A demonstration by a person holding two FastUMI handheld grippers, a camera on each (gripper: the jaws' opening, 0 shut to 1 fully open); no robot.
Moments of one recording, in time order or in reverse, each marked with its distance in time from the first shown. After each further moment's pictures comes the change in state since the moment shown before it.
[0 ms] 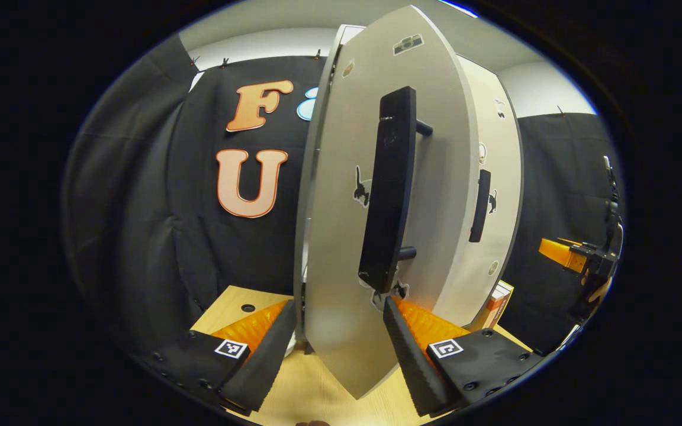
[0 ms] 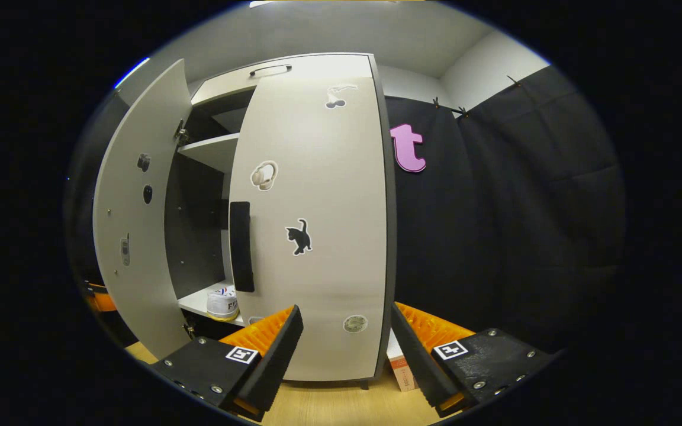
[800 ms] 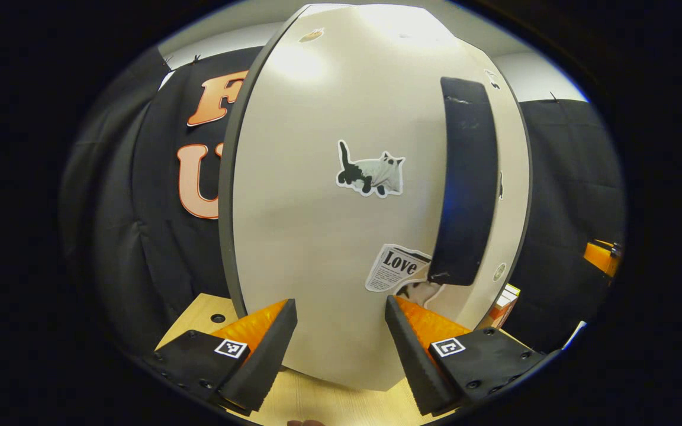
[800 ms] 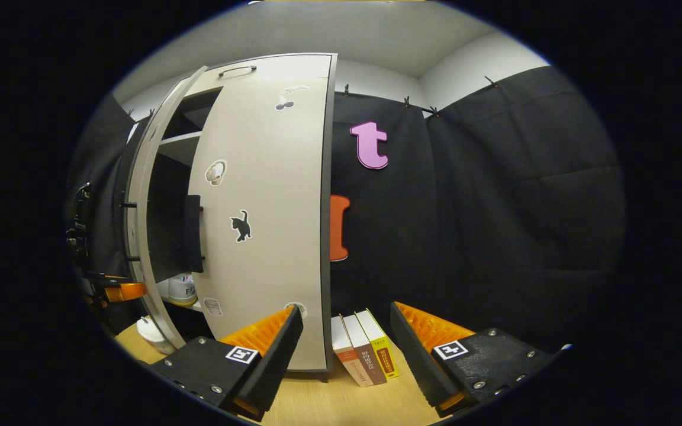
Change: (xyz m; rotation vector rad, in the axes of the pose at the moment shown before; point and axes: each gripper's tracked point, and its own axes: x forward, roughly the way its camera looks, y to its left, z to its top) left arm 0.109 -0.050 -0.009 0.026 0.017 -0.049; right arm -0.025 -0.076 -0.013 -0.029 0.030 -0.147
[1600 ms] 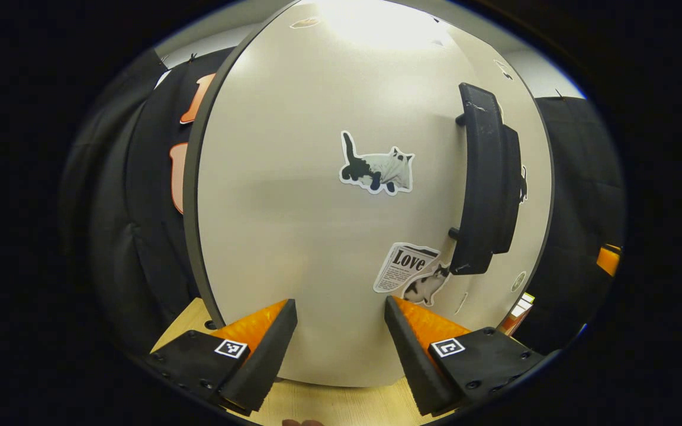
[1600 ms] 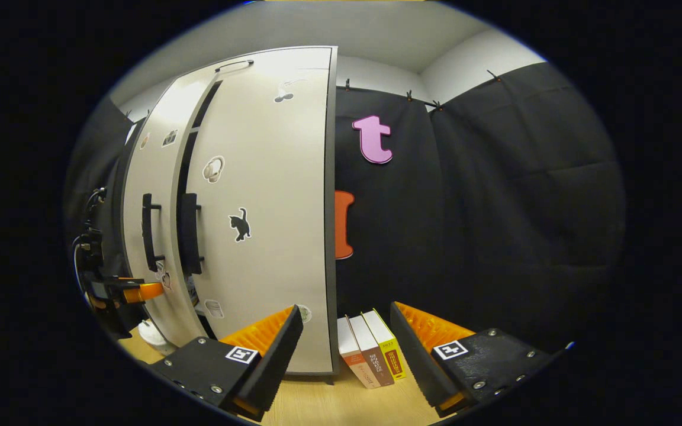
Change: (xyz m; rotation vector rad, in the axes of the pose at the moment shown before) left arm 0.045 -0.005 0.004 0.000 0.011 0.020; right arm 0.024 0.017 -0.001 0.021 0.030 0.039
